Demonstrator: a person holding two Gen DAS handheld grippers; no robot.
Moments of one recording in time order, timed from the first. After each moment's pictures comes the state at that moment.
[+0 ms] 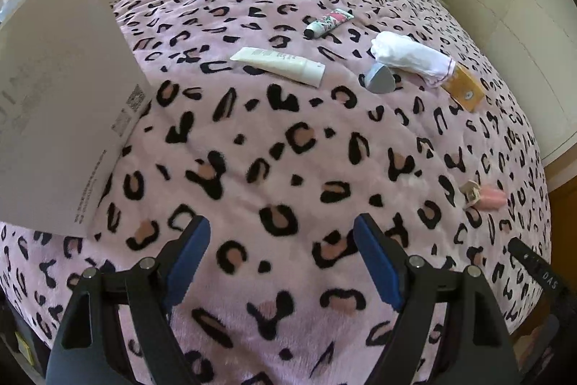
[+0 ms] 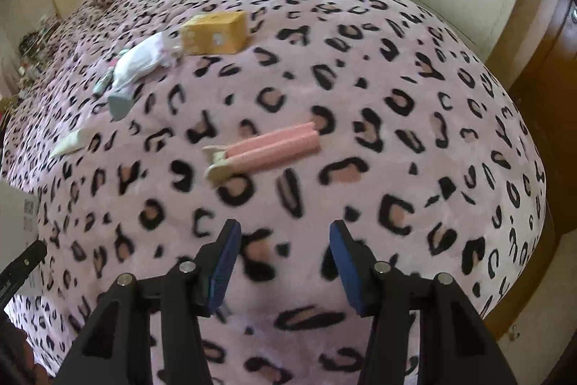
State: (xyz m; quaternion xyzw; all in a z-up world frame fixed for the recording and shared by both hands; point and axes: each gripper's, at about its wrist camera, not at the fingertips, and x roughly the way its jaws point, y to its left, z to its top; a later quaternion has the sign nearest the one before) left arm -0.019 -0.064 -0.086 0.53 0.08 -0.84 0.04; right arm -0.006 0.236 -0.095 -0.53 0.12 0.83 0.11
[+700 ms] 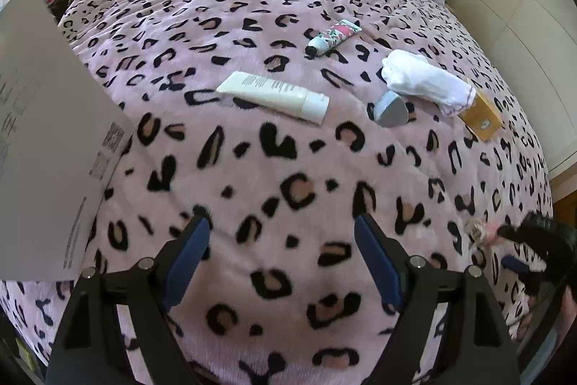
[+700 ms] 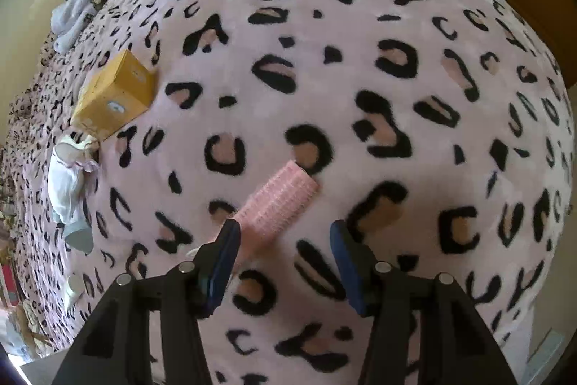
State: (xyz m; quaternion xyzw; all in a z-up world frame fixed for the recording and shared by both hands) left arm -0.078 -0.068 -0.091 0.53 0.09 -0.84 0.04; right arm -0.081 0.270 -0.142 -0.55 0.33 0.73 0.23
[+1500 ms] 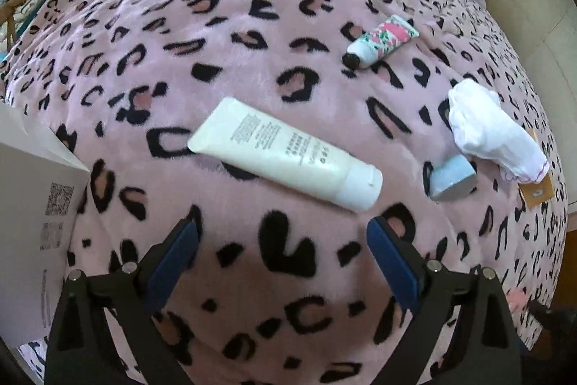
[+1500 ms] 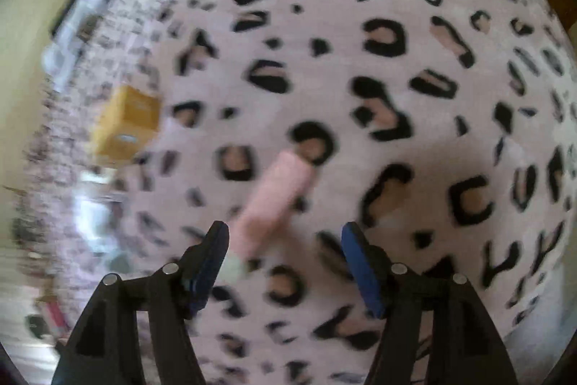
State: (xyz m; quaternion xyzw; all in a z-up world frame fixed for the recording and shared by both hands) left arm -0.176 -0.096 -0.144 0.57 0.11 -0.81 0.08; right arm -0.071 0.268 -0.139 -0.52 0.45 0.69 0.22
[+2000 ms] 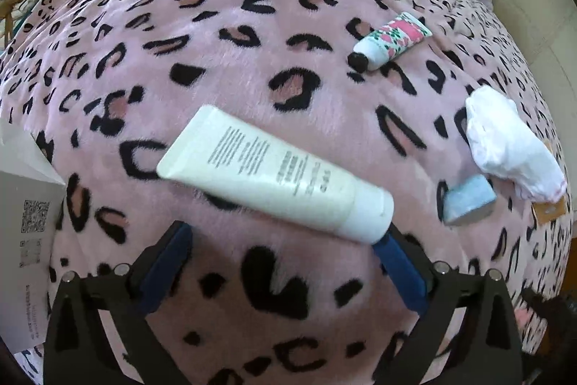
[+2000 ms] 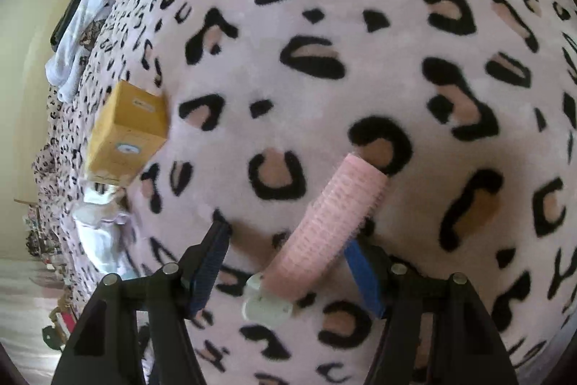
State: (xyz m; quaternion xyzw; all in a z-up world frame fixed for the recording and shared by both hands) left arm -0.202 -0.089 -0.165 0.57 0.12 -0.81 0.09; right arm -0.113 0.267 -0.178 -0.51 0.47 0.69 0.21
